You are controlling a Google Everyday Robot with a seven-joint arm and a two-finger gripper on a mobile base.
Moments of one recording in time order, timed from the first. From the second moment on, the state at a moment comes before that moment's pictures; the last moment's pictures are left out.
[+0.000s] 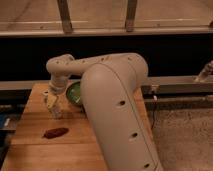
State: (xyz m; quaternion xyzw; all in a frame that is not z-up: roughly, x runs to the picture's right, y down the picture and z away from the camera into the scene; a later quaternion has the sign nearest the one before) arm -0.289 0.053 0.822 -0.37 -0.11 0.20 0.90
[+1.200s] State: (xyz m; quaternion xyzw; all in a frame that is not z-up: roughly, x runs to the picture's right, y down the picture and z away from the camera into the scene) arm -0.313 -0.009 0.840 -0.30 -0.12 0.21 0.92
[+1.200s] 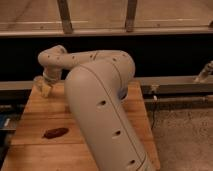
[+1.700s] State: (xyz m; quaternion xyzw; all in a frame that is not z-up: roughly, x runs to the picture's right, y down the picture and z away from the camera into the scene) arm -0.314 -0.008 0.839 -0.30 -0.12 0.21 0.92
